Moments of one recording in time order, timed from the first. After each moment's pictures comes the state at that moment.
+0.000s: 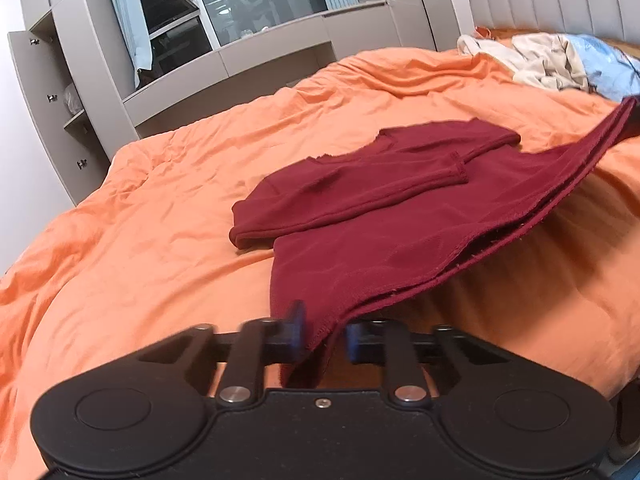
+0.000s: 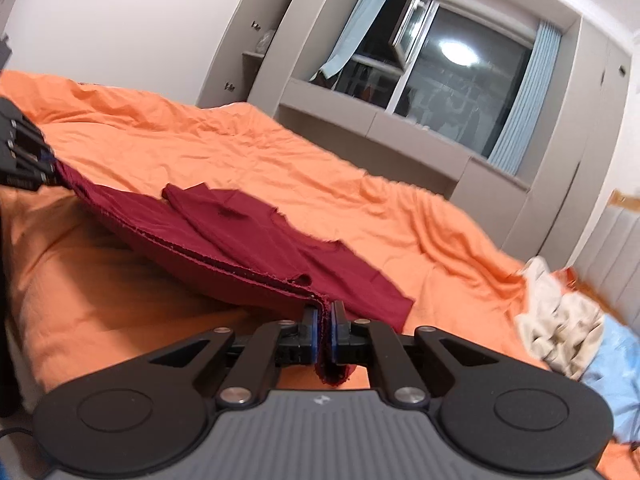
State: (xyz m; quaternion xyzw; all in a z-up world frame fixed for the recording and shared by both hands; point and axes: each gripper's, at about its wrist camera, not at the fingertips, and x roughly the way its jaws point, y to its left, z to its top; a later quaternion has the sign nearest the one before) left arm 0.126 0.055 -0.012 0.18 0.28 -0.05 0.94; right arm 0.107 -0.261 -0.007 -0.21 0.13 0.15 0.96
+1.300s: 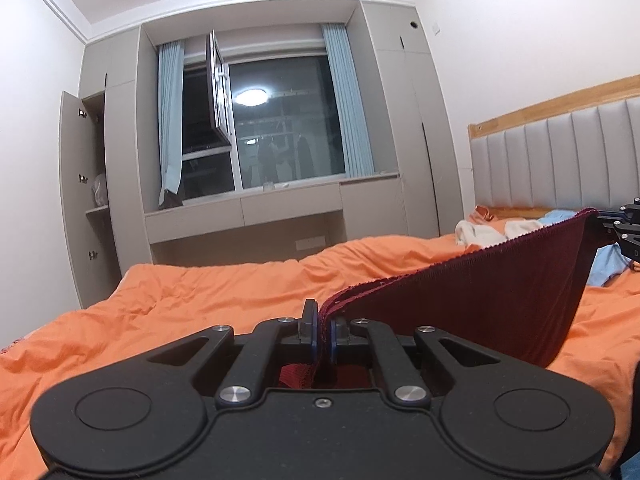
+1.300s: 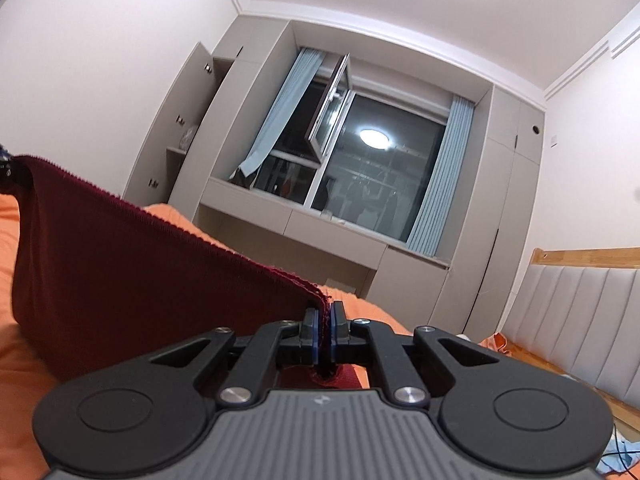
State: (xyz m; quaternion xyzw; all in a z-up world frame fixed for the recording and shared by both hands) left arm 0.079 0.021 0.111 0.09 0.06 -0.07 0.99; right arm 0.105 -0.303 0.069 -0.16 -0.02 0.07 0.98
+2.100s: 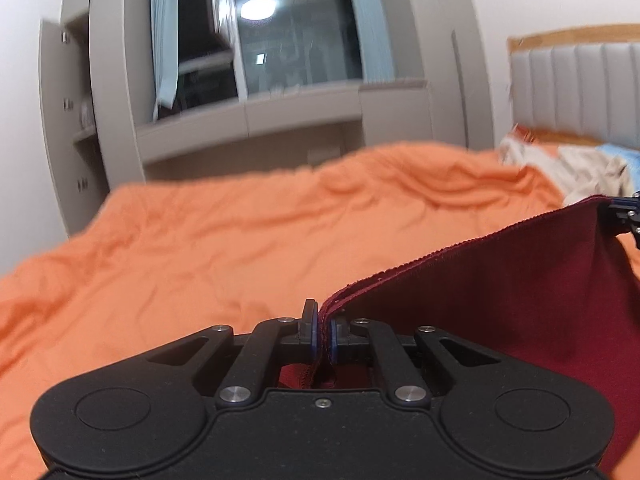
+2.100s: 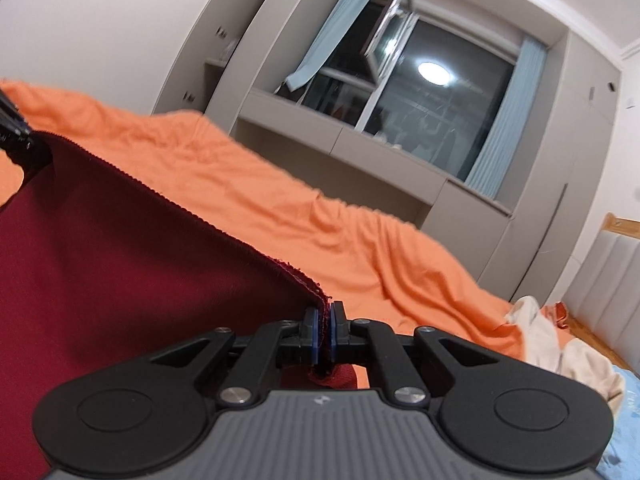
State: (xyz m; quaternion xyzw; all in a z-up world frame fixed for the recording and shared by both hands) left arm 0.325 0.040 0.038 0.09 0.21 -0.04 0.97; right arm 0.357 -0.264 -0.014 -0.23 0.10 0.12 0.96
